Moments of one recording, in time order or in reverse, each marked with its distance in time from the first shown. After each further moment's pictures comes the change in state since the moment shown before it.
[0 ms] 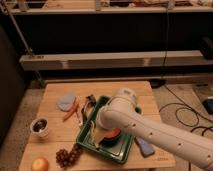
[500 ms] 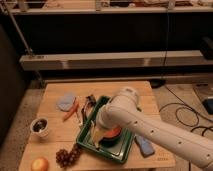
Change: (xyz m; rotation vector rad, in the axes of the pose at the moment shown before) arm 0.007 -0.006 -0.007 0.065 0.050 0.035
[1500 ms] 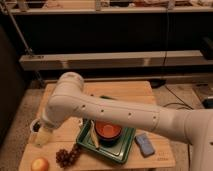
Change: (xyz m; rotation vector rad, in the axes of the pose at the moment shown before) arm 0.214 -0.102 0.033 0.214 0.101 -0.055
